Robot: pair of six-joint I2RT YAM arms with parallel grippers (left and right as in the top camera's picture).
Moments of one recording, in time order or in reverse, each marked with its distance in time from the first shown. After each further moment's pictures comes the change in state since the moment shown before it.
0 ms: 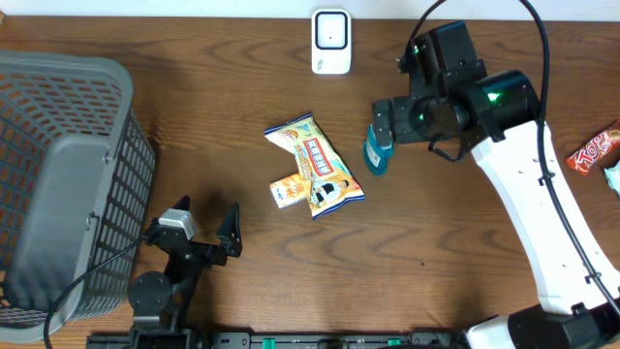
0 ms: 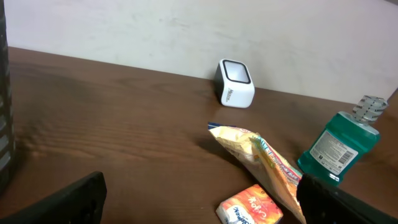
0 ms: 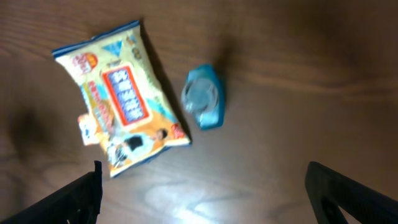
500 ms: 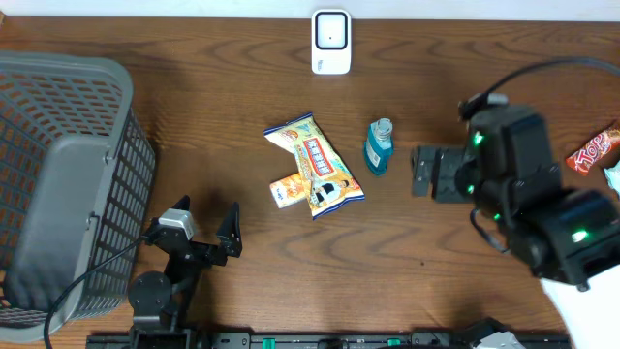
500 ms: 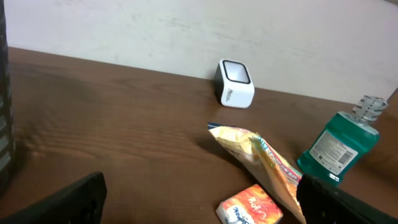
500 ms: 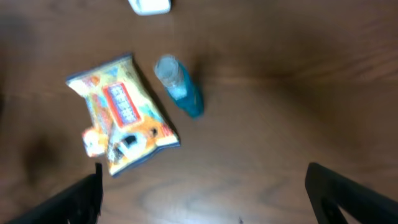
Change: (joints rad) left arm 0.000 0.000 0.000 0.000 0.000 0.000; right arm 0.047 -0.489 -0.356 0.105 0.161 0.149
